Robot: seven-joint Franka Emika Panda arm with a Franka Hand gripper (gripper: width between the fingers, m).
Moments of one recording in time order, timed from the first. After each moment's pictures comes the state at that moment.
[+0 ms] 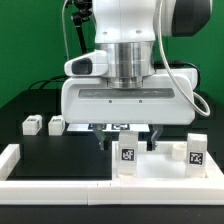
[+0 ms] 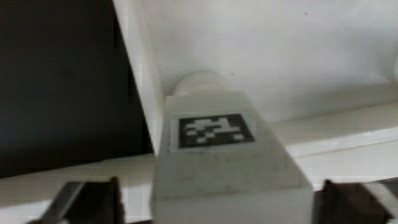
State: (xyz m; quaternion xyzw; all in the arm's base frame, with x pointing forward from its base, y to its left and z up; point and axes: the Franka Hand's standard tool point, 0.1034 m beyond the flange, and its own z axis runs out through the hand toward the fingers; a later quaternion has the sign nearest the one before) arm 0.631 0.007 0.074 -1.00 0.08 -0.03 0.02
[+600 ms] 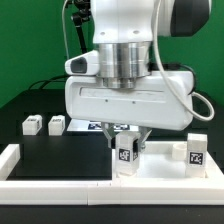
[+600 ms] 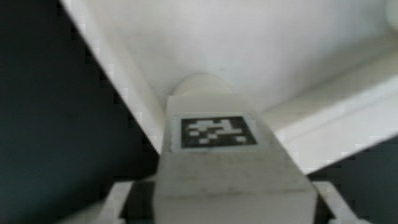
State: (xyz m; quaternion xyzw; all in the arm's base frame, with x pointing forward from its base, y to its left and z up) arm 0.630 0.003 0.073 -0.96 0.29 -0.03 0.03
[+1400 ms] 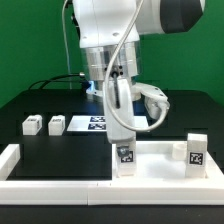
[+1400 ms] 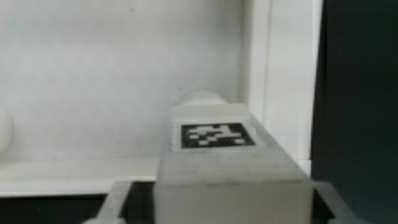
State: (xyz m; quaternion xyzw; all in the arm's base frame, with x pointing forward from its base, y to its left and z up) arm 0.627 0.000 0.071 -0.67 0.74 0.02 0.06
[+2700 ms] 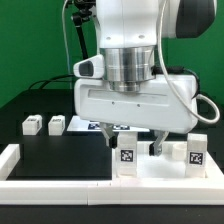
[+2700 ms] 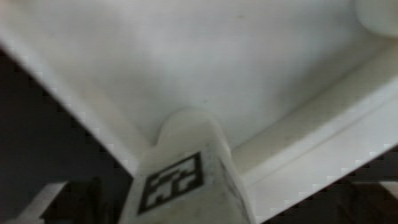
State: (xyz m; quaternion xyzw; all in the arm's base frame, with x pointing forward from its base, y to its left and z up) arm 0.624 0.016 0.072 -0.98 0.19 -0.02 0.03
